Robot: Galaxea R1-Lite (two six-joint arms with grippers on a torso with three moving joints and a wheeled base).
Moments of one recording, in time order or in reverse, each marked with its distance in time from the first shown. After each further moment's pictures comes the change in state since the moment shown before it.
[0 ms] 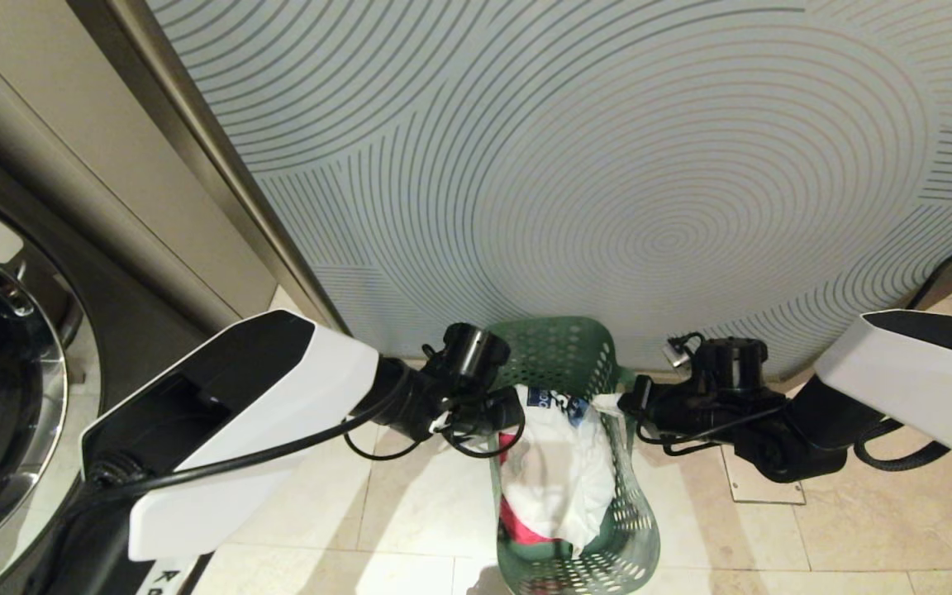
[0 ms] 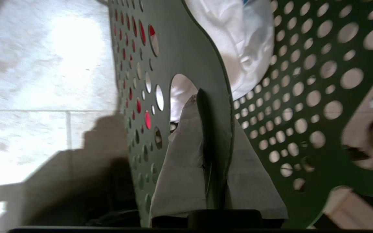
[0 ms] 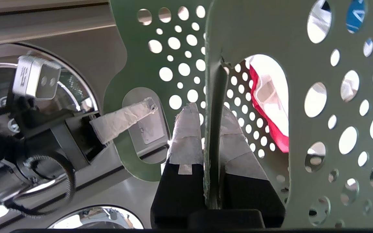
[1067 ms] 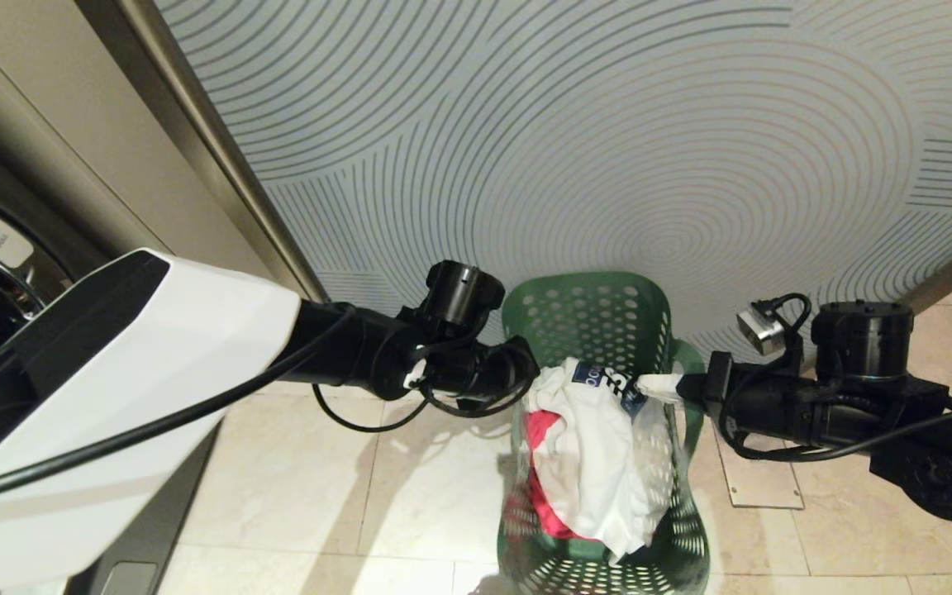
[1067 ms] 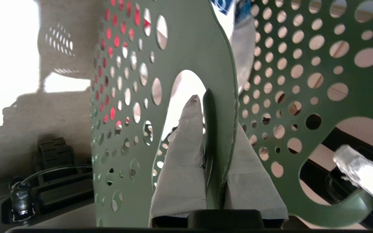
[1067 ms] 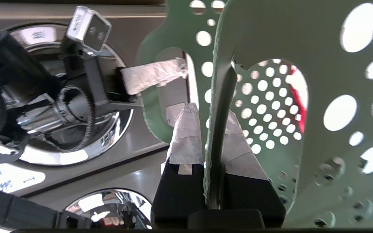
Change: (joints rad) left arm -0.025 -0.205 0.016 0.090 -0.166 -0.133; right arm 0.009 -0.501 0.342 0.062 0.003 0.004
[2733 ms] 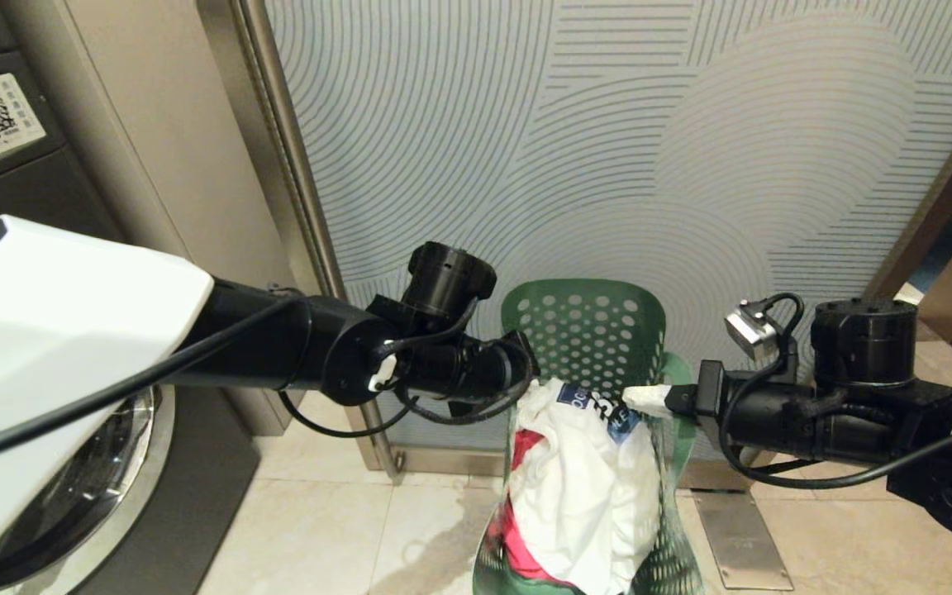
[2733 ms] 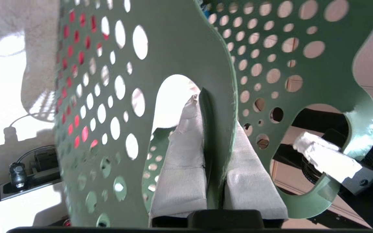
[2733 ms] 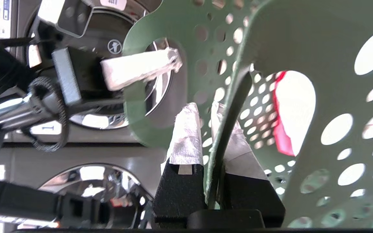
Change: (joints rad) left arm -0.028 -0.150 0.127 0.001 -0.007 -0.004; right arm 0.100 -0.083 0.018 0.084 -0.055 -0.003
